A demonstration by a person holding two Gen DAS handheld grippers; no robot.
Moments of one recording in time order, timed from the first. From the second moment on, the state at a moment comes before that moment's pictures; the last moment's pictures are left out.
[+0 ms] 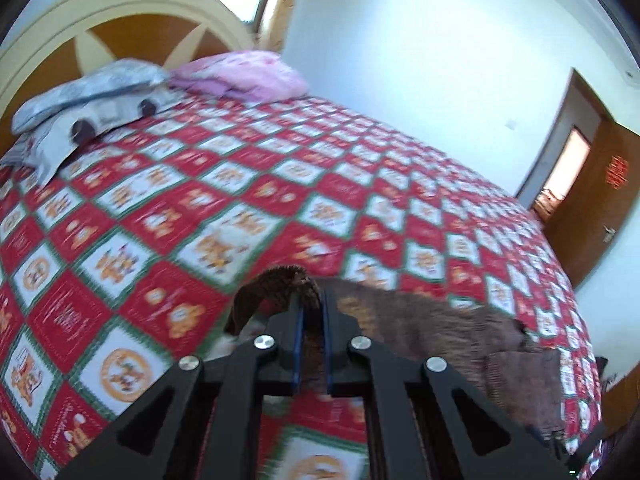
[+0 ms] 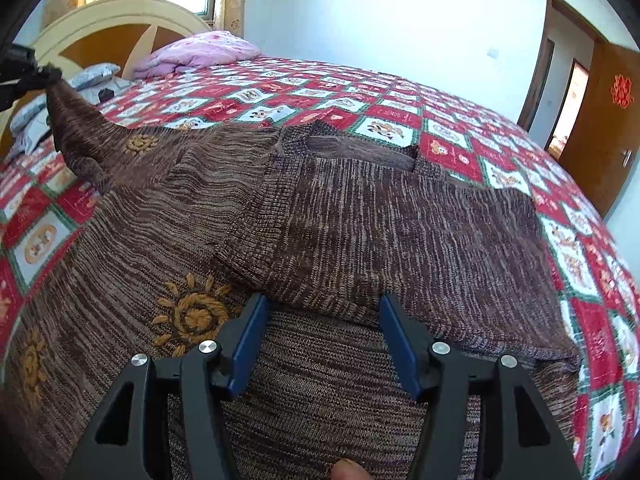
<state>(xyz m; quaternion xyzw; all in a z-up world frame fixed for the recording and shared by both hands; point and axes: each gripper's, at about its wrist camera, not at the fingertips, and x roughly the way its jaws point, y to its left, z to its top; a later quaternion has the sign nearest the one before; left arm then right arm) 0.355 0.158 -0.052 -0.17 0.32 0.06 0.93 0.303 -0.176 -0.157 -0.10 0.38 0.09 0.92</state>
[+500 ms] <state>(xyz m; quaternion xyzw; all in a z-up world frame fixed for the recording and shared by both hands) 0.371 -0.013 -0.027 -0.11 0.31 -0.08 0.94 0.265 -0.252 -0.125 -0.01 0.39 0.07 0.92</state>
